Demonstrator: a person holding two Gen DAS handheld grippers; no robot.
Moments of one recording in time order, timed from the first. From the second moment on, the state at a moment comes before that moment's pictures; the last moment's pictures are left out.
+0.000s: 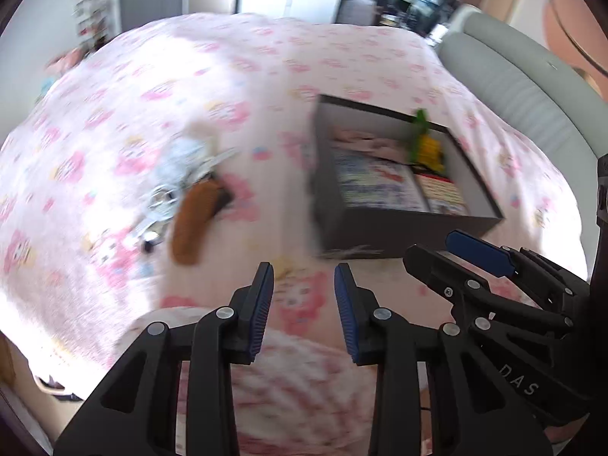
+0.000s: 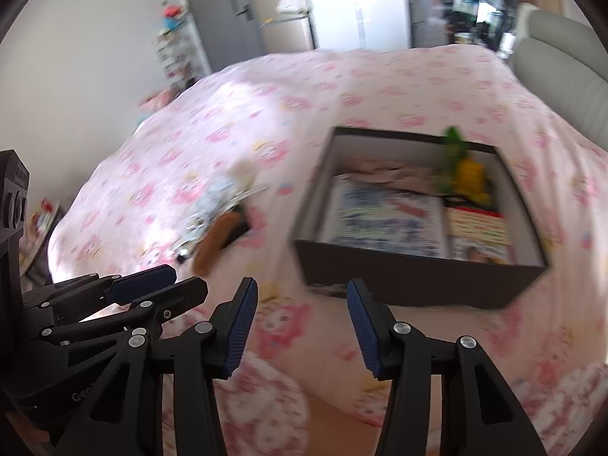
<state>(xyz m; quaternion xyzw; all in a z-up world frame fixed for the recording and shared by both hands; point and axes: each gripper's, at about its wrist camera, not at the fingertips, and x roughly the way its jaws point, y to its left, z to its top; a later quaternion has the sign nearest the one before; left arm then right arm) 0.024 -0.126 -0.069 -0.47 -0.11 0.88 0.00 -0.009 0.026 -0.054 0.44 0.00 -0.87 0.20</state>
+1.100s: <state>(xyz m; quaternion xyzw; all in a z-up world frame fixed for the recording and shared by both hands) -0.073 -0.284 -0.234 -0.62 -0.24 0.75 0.04 -0.190 -0.150 -0.185 0.55 0.03 -0.80 0.25</state>
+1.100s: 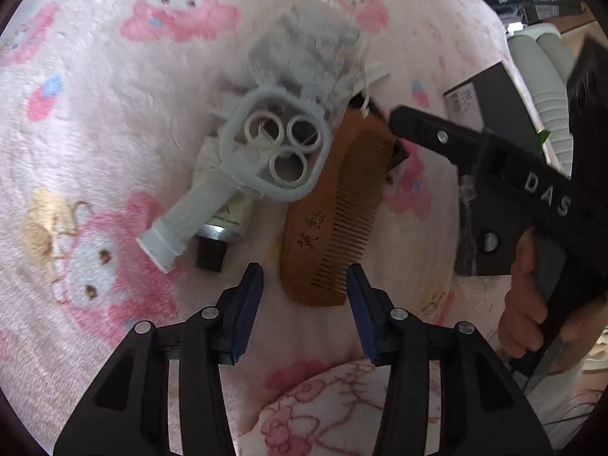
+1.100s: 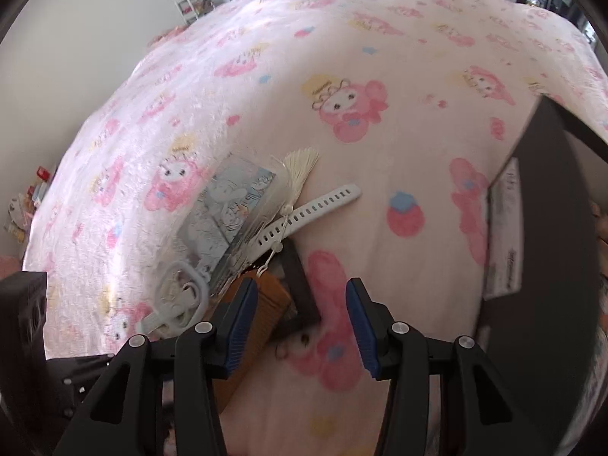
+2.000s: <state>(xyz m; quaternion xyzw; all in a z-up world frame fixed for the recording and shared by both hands) -0.032 -0.325 -0.243 -0.56 -0.35 0.75 0.01 -0.178 -0.163 -0.192 0.56 0.04 -0.77 0.31</state>
